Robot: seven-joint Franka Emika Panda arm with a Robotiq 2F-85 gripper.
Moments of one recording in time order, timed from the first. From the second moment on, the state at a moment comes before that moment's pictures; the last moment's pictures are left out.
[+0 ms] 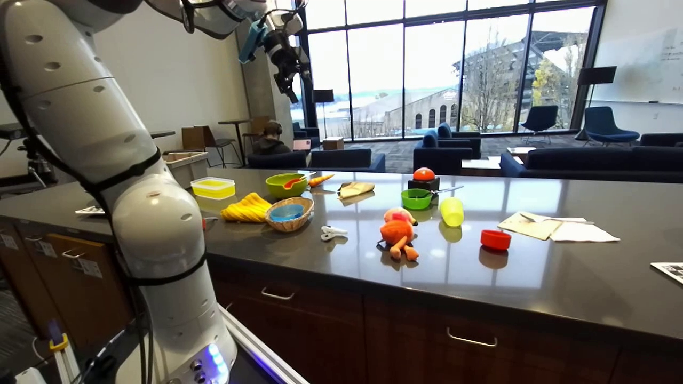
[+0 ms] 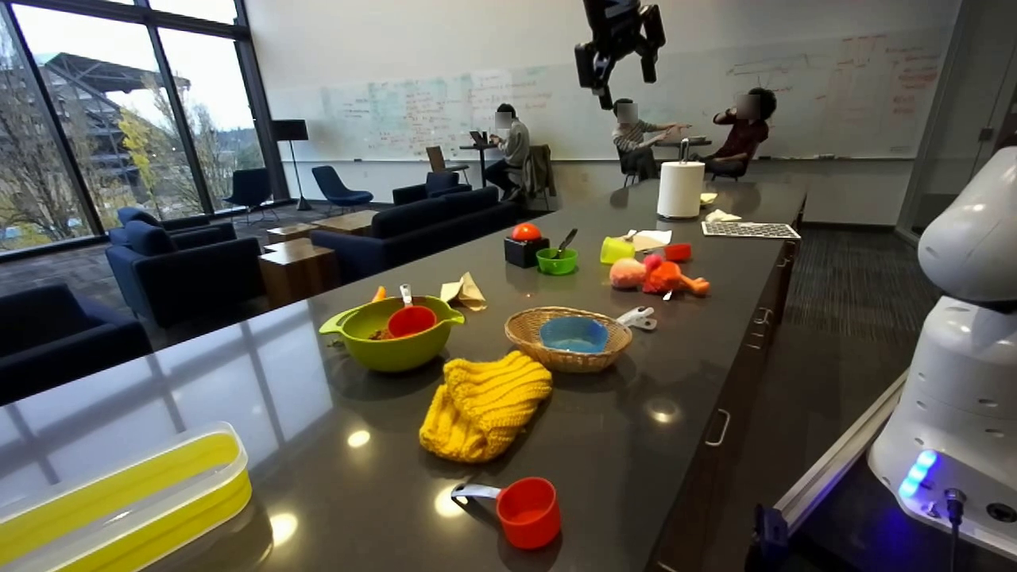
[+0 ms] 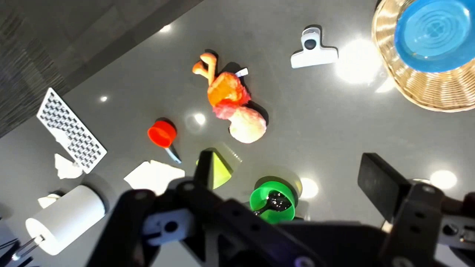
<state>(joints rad) -0.18 -0.26 0.52 -1.75 -0.30 1.47 0.46</state>
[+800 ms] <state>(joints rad) 0.05 -0.03 0.31 -1.55 -0.32 0.92 0.49</state>
